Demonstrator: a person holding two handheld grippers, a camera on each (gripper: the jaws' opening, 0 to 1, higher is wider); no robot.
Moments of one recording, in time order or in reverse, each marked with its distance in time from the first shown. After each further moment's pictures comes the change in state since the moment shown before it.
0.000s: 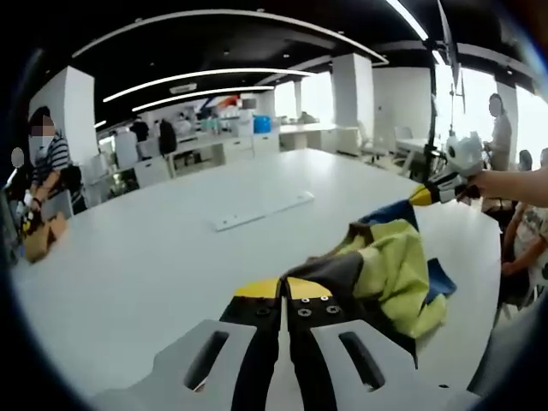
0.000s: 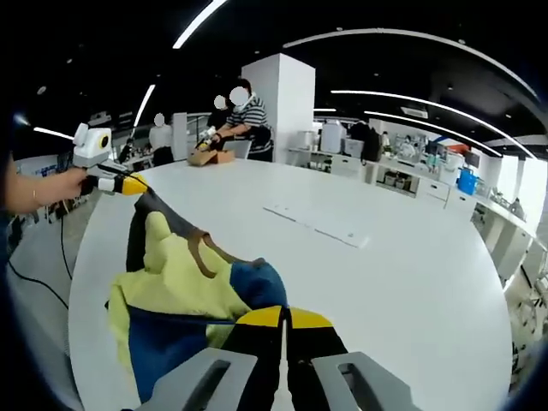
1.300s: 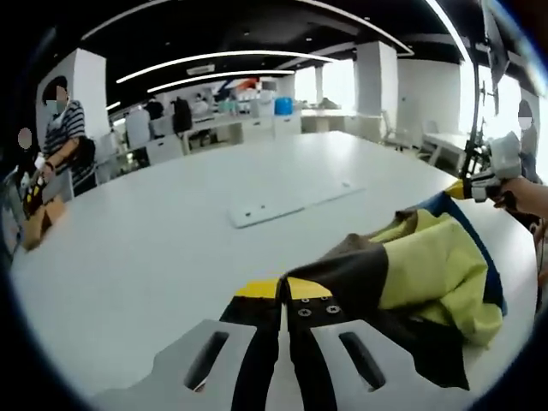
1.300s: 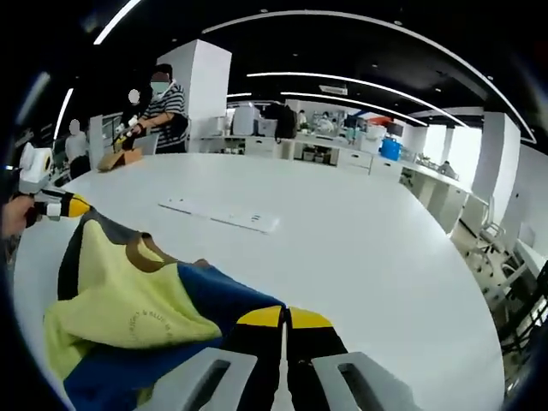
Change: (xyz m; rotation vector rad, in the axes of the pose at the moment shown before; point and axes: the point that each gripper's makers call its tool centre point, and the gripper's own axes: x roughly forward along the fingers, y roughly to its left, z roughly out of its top) left arm 0.122 0.059 -0.024 -0.071 0.098 0.076; right arm 0.056 -0.099 -0.022 0.187 0.079 -0.390
